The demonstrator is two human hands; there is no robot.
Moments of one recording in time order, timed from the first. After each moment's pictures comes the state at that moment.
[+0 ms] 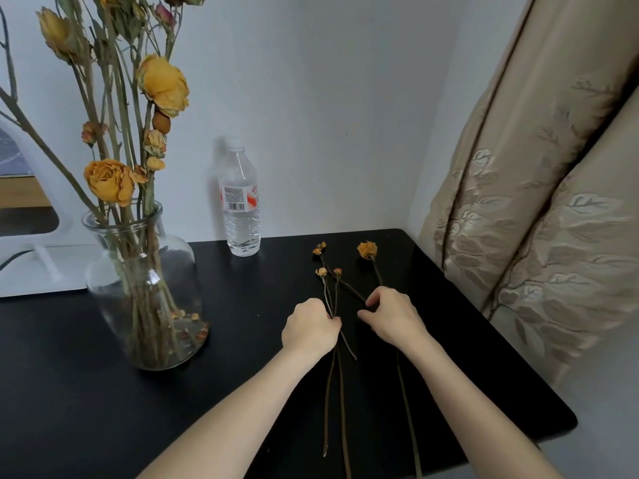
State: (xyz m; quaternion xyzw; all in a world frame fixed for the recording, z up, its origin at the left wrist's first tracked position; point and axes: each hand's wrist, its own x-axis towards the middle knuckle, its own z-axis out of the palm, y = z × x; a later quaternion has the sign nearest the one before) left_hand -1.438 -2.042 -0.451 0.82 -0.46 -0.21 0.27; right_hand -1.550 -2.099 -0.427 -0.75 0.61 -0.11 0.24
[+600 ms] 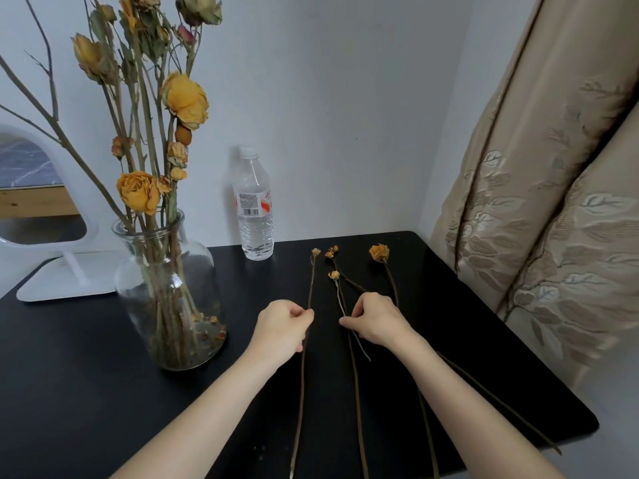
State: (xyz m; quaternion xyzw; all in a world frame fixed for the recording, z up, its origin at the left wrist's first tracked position) left_hand -1.395 -1.995 -0.435 0.77 -0.40 -0.27 0.42; right_hand -1.518 -2.091 -0.432 -0.78 0.56 -0.07 0.28
